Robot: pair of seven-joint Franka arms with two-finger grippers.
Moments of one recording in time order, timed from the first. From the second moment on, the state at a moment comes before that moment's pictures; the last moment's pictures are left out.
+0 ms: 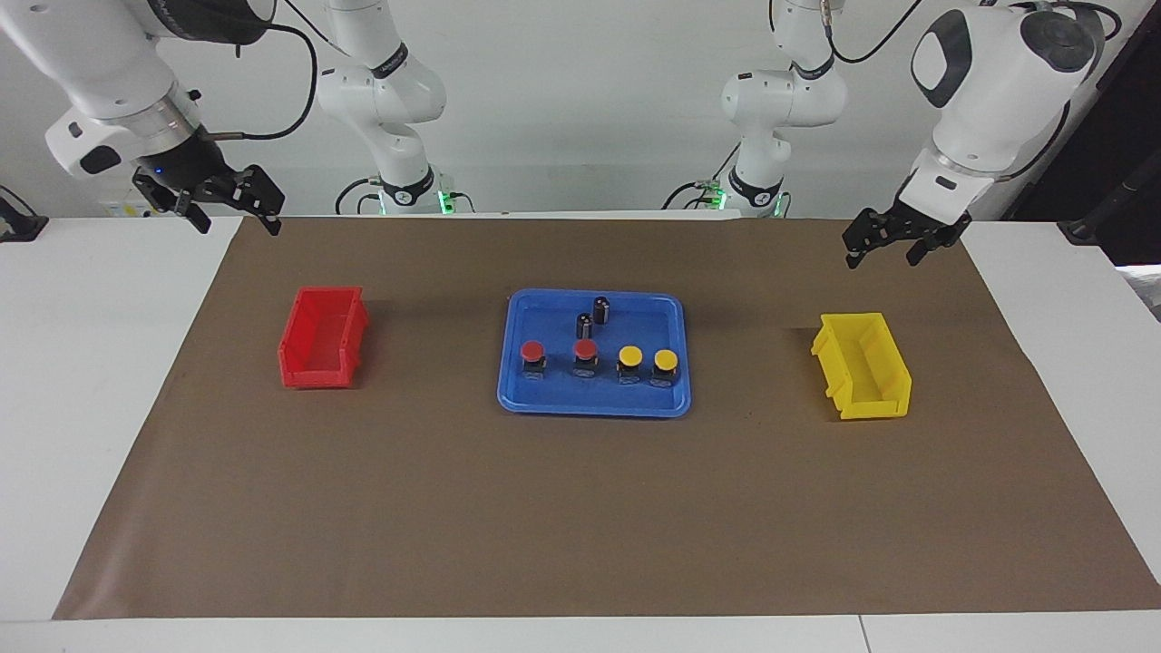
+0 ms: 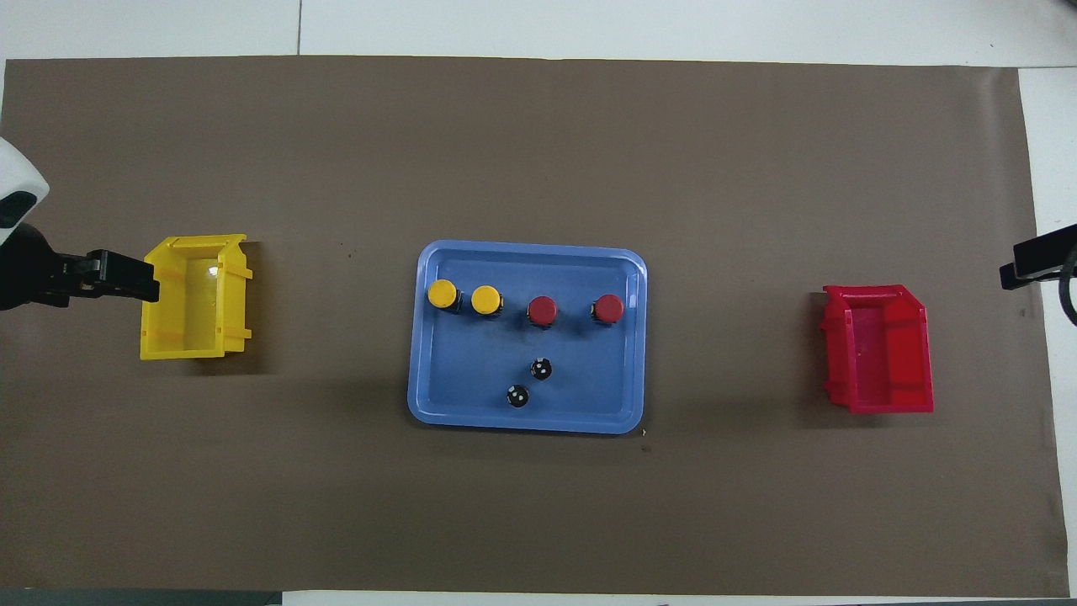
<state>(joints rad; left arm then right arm) -0.10 -0.11 0.03 -1.81 -0.01 1.65 -0.02 -0.03 -0.01 -0.09 -1.54 0.00 1.42 -0.05</state>
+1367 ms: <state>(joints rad) -0.05 0.05 0.02 -1.61 -0.03 1.57 0.04 -0.03 -0.01 -0.09 -1.54 0.00 1.42 -0.05</state>
